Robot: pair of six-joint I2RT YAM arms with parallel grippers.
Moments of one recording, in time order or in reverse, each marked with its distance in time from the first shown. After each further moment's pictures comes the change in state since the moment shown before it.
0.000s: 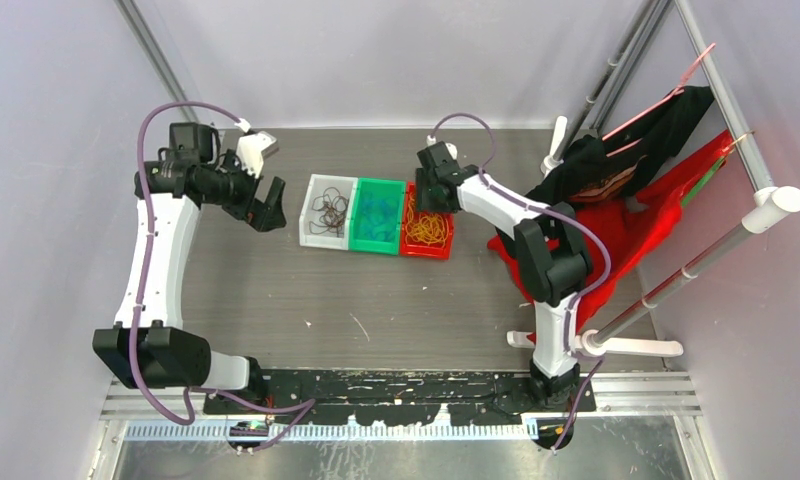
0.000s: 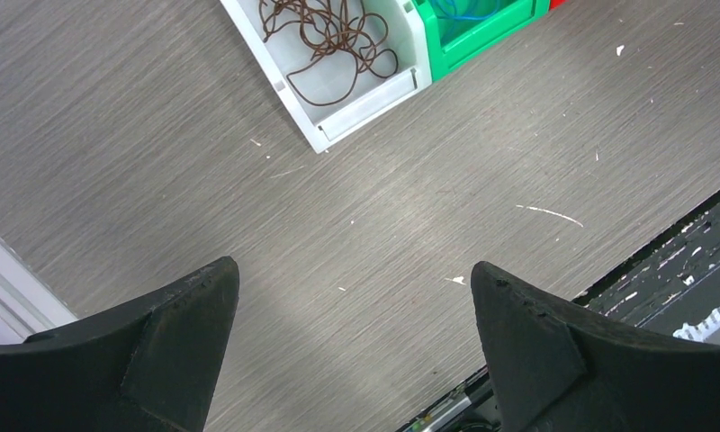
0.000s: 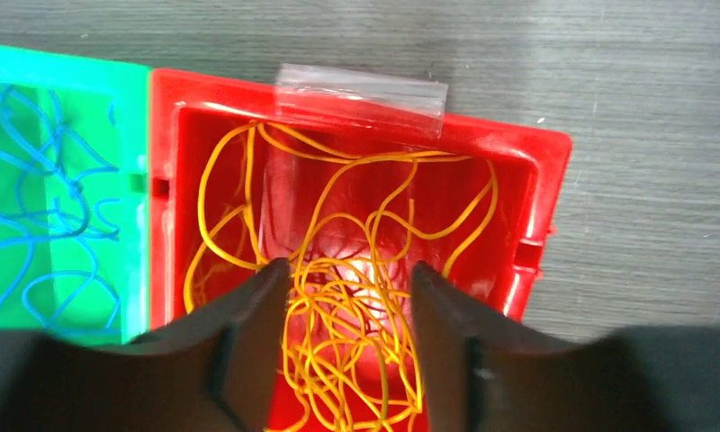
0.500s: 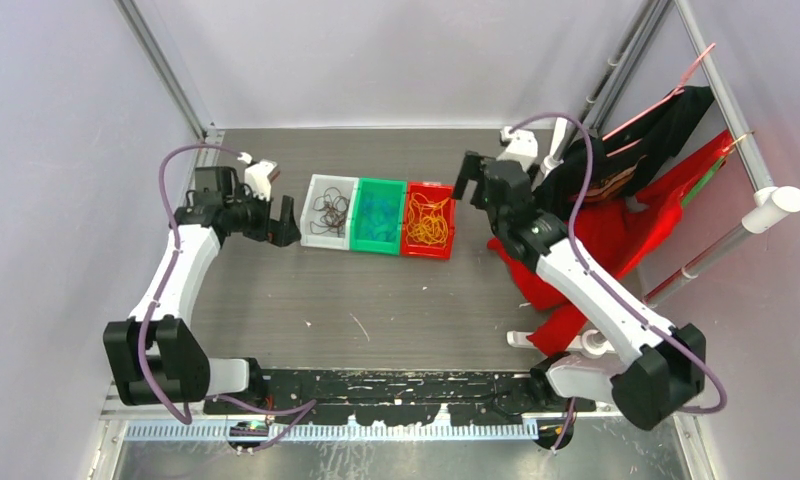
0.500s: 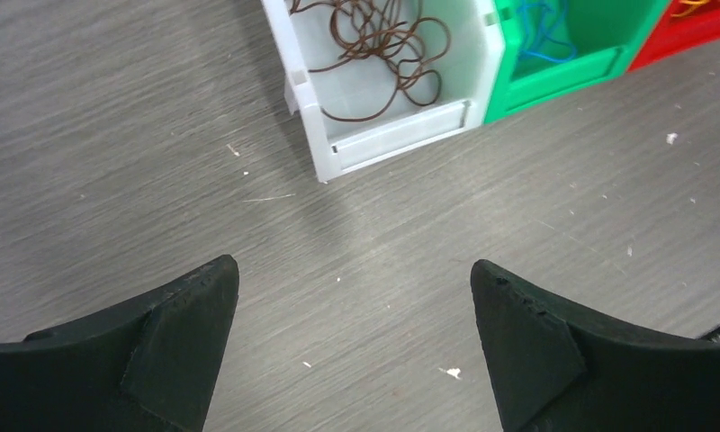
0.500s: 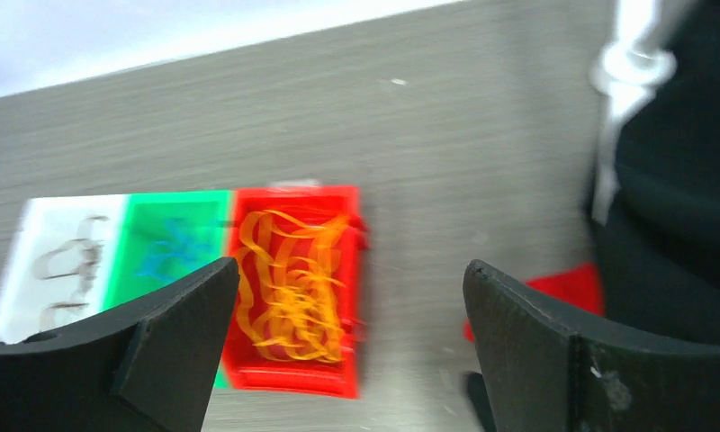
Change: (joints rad) left arm 0.013 -0.080 -0.463 0.482 -0.005 -0.253; right arm 0.001 -0.736 -0.386 0.223 0.227 -0.034
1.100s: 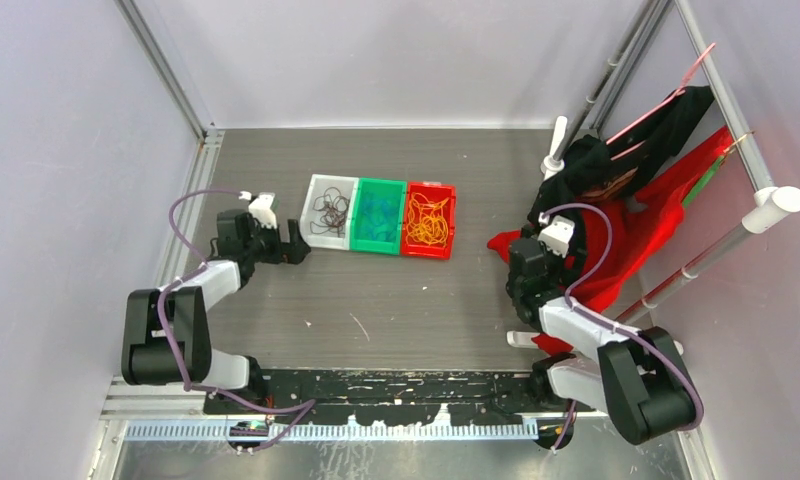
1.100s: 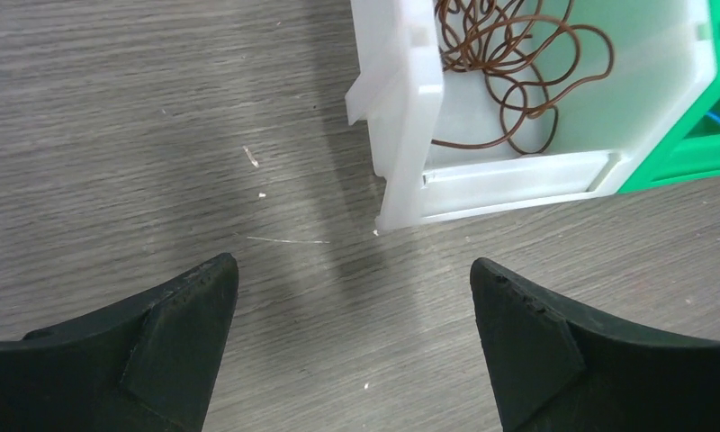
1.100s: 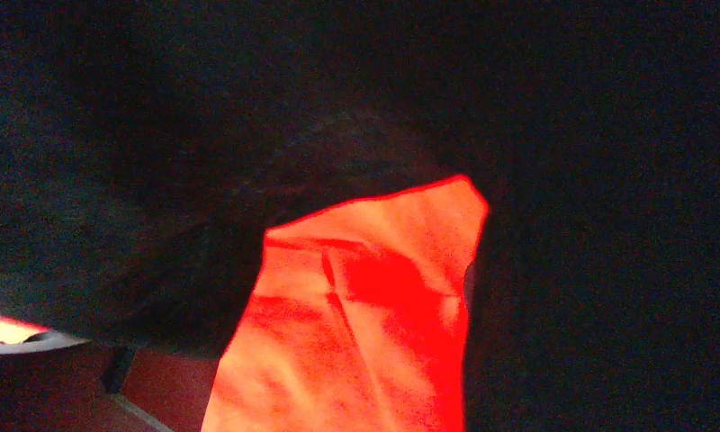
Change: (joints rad) left arm 0.006 0.090 -0.516 0.808 -0.085 -0.263; right arm -0.177 -0.144 -0.813 0.556 0.597 -0.191
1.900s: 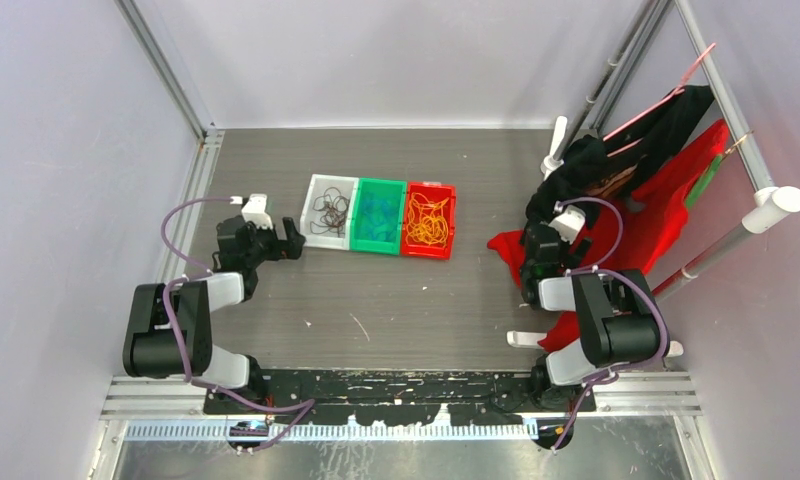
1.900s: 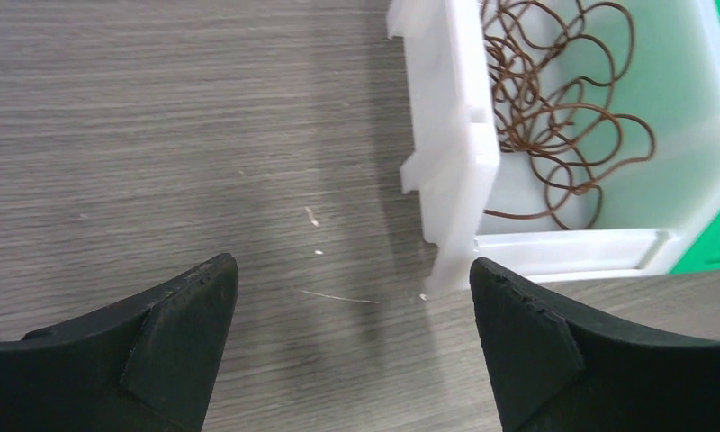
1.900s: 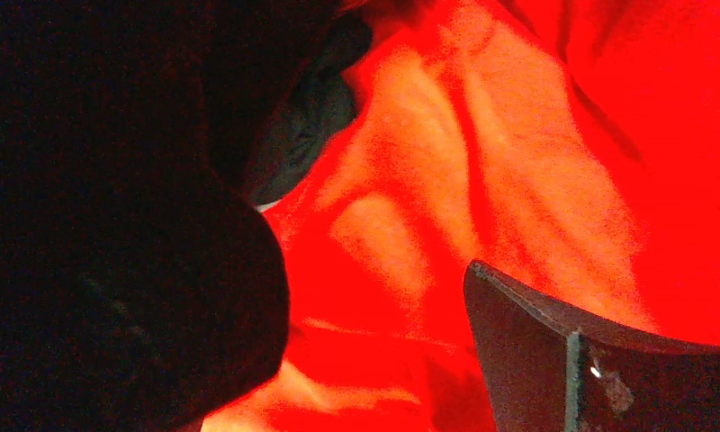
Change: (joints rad) left arm 0.000 0.047 -0.153 0.424 -0.095 -0.080; right arm -0.240 0.366 0.026 0.449 -0.286 0.006
